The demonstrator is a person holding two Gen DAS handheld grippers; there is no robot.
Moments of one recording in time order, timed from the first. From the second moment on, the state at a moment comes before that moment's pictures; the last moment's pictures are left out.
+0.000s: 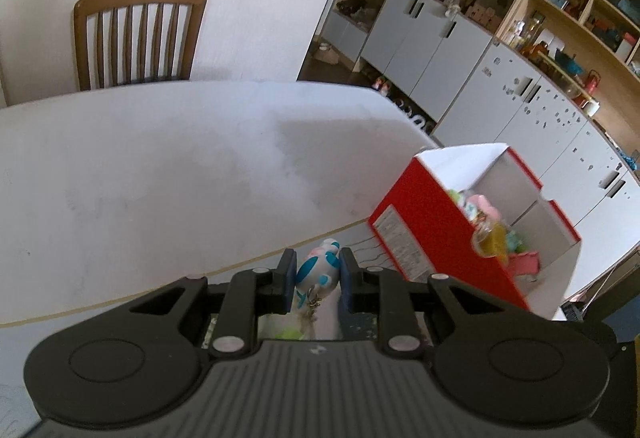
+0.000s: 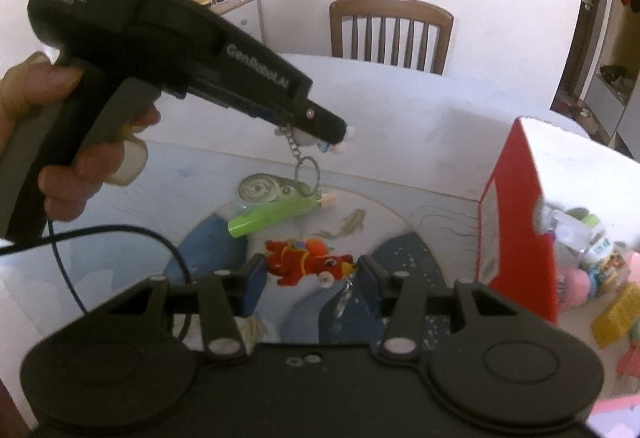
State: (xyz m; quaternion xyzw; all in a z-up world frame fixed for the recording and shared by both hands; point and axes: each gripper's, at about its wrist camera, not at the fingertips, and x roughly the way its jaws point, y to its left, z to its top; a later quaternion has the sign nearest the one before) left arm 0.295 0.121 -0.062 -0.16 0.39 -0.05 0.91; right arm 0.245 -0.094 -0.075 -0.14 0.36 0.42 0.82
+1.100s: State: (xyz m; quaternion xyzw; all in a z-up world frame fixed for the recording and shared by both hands) left arm 0.296 -0.052 0.010 -0.08 0.38 -0.07 0.92; right arm 0.281 -0.247 0.015 -0.14 0.31 0.39 0.85
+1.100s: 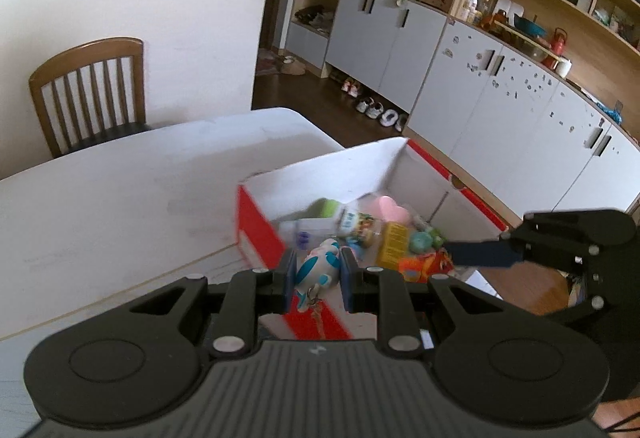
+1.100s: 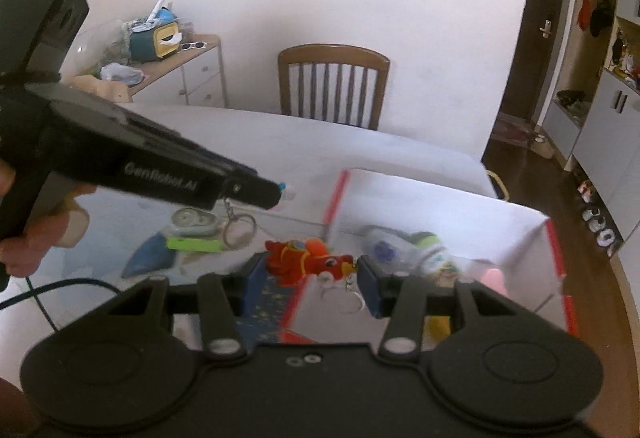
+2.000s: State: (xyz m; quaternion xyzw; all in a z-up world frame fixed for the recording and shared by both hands) left arm 0.397 -0.156 -0.055 -0.04 0.47 -0.03 0.88; right arm 0.396 -0.359 -0.029 -0.15 0.35 0.35 0.86
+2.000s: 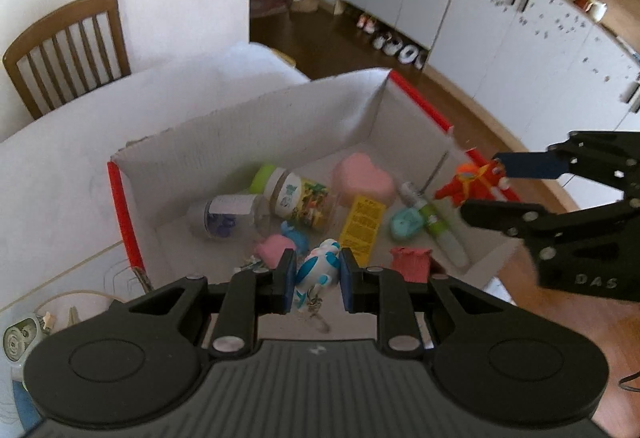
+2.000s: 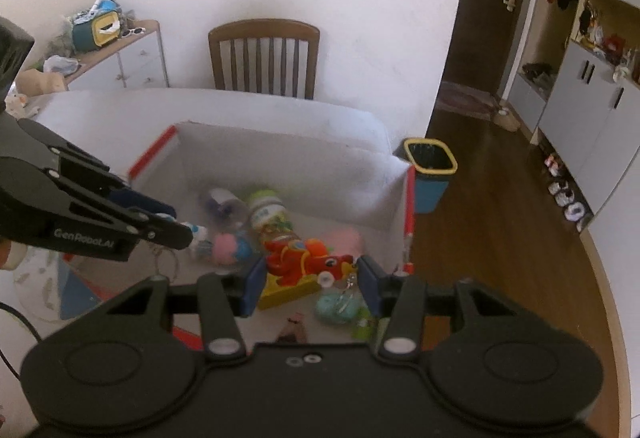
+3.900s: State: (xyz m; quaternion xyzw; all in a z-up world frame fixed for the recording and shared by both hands) left arm 0.416 -0.145 -0.076 -0.06 0.54 0.00 0.84; right arm 0.413 -0.351 -0.047 -0.14 0.41 0.38 0.82
